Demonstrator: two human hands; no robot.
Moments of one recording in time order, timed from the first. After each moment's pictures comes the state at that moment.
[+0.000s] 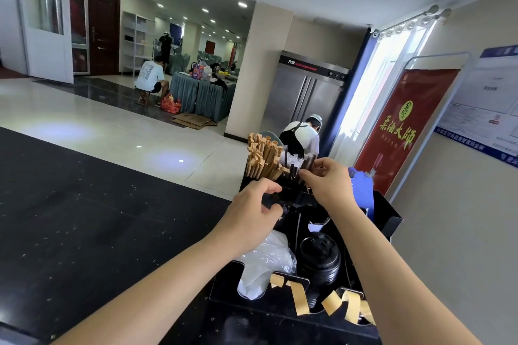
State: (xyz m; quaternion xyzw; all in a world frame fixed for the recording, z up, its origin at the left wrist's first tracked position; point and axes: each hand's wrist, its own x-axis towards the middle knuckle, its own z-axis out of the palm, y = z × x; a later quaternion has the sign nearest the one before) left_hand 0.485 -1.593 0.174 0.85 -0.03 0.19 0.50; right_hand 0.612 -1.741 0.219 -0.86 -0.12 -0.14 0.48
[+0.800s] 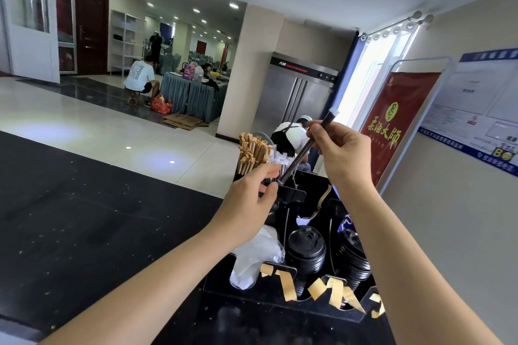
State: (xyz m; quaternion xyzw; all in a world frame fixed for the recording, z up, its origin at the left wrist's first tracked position) left_hand 0.473 -1.602 0.190 0.82 -0.09 0.28 0.49; right_hand 0.545 -1.753 0.290 -0.74 -0.24 -0.24 0.58
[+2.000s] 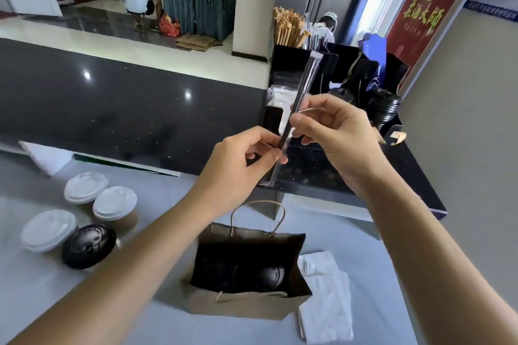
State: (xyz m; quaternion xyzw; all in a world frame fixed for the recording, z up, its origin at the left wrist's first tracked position) left_hand 0.223 -1.589 0.118 0.83 -0.08 0.18 0.53; right_hand 0.300 -1.761 0.167 -0.74 -0.25 0.01 0.62
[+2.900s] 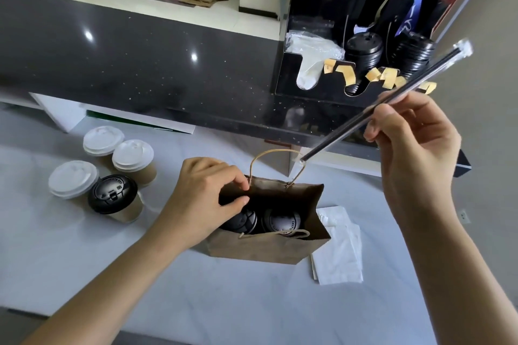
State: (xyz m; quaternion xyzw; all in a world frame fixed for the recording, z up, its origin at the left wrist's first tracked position) left_hand 0.134 -1.548 0.012 0.94 -0.04 0.19 0.28; right_hand 0.233 -1.805 0.106 -0.63 -0.21 -0.13 0.73
